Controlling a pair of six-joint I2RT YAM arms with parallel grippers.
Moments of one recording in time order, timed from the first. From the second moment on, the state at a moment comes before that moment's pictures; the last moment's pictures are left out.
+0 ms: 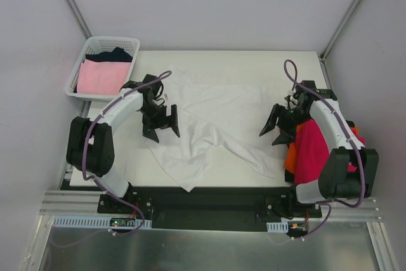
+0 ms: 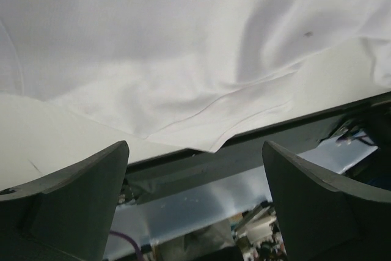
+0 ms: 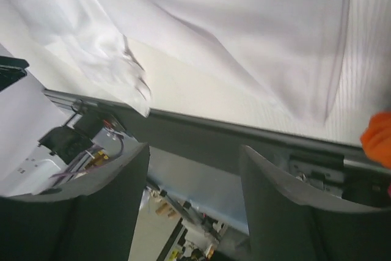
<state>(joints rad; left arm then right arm) -0.29 1.63 1.16 -1.07 0.39 -0.41 0.02 1.41 1.10 -1.23 -0.49 0.39</state>
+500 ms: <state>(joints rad) -0.30 2.03 1.43 -0.90 0.41 -0.48 0.21 2.08 1.52 -0.94 -0.57 0.48</state>
